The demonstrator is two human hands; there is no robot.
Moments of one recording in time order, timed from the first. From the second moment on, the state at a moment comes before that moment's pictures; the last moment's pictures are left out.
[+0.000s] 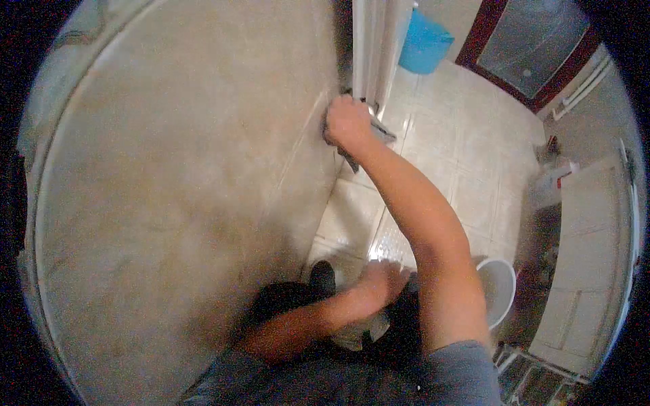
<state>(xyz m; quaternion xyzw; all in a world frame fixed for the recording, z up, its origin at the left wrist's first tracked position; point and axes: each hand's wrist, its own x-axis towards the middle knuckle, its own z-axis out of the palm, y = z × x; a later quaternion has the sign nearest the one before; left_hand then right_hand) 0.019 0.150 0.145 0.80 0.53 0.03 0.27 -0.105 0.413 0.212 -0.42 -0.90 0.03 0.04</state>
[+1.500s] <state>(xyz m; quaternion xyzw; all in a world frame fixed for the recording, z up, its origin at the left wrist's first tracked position) 0.013 0.145 0.161 0.81 0.52 0.05 0.26 -0.014 0.387 0.243 -0.44 -0.80 0.07 0.40</state>
